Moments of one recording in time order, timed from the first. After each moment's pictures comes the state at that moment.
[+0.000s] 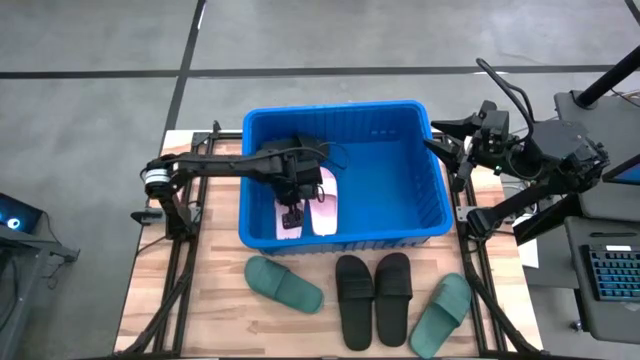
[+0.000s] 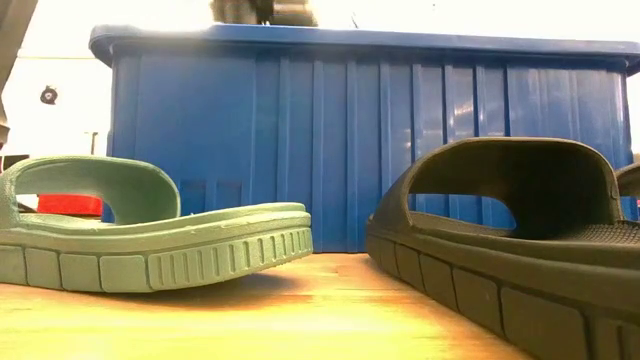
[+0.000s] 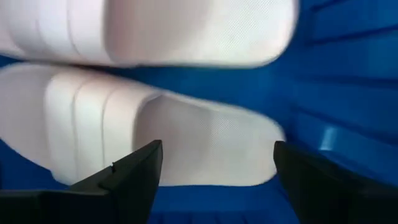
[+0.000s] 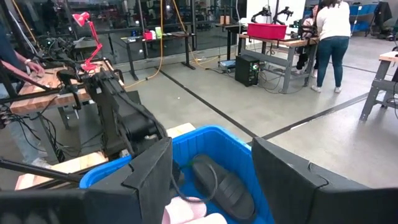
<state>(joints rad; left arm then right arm) 0.18 1.75 1.48 -1.09 0.13 -0.02 0.33 1.07 1.73 -0.83 0.79 0.18</state>
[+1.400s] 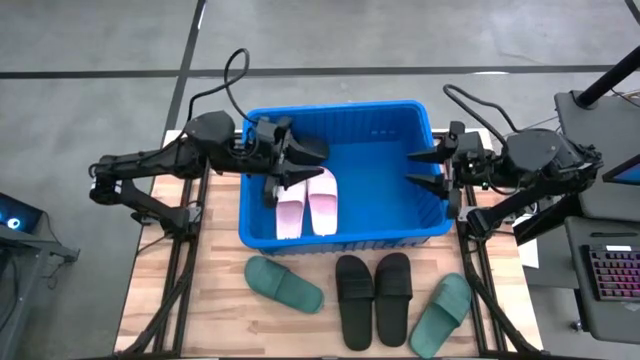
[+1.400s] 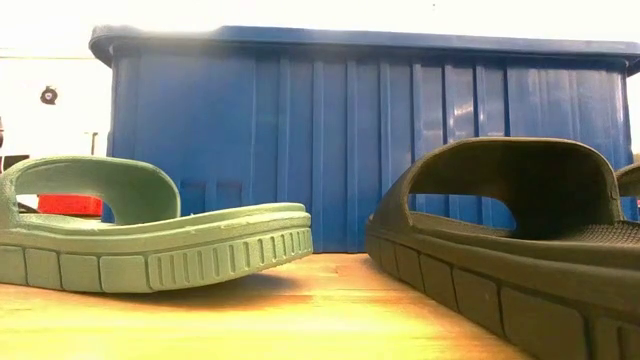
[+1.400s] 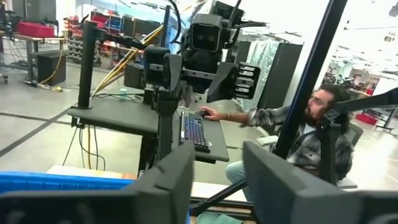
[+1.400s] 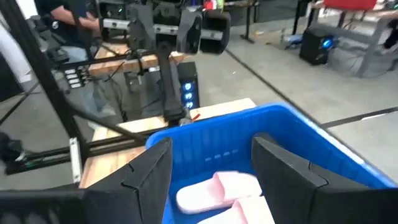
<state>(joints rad) 0.02 1.33 1.61 -0.18 0.12 -0.22 0.34 1.14 1.73 -0.85 0.50 0.22</state>
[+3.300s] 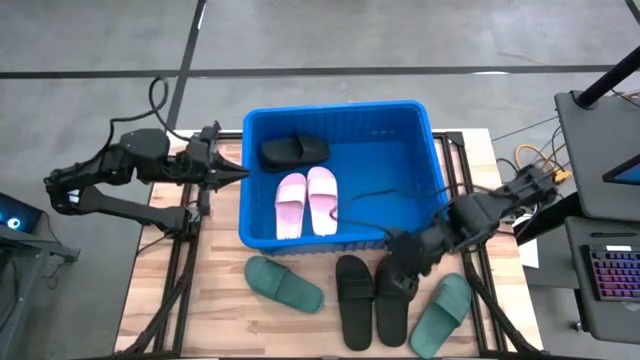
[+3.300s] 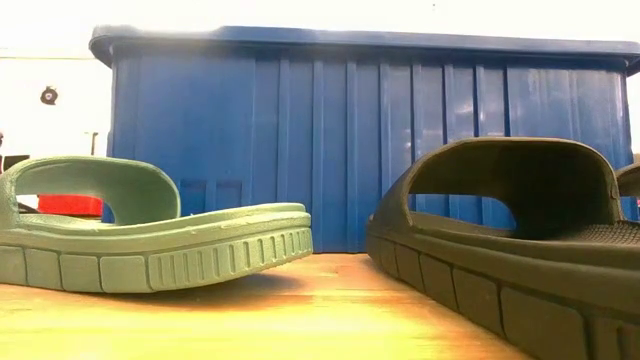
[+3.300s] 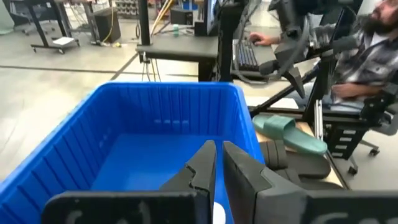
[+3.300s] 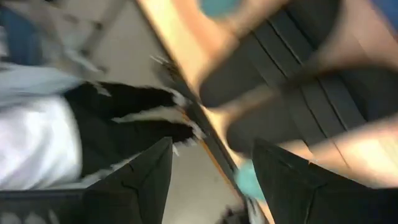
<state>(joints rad) 0.02 0.81 1.27 -0.66 -0.06 -0.04 0.48 1.53 1.73 -1.20 -0.18 1.16</state>
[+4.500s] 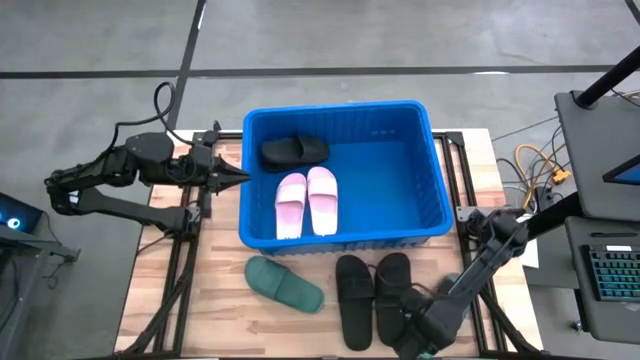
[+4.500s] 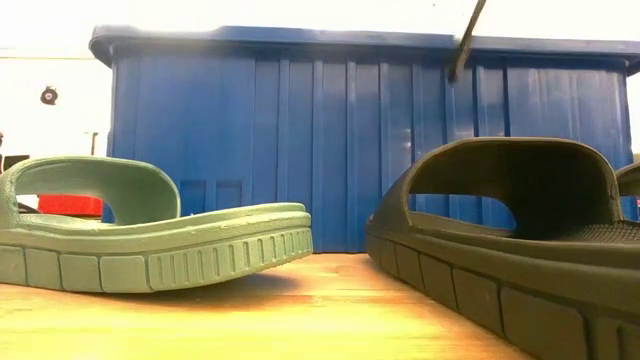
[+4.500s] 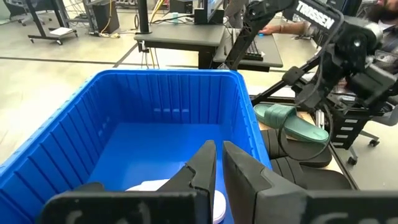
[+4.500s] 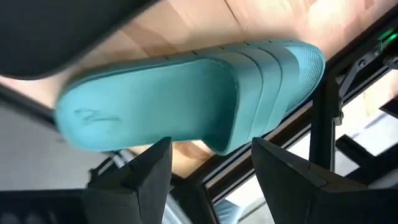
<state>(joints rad) 0.02 0.79 1.23 -0.67 -0.06 -0.04 0.83 1.98 1.70 -1.57 -0.27 1.51</state>
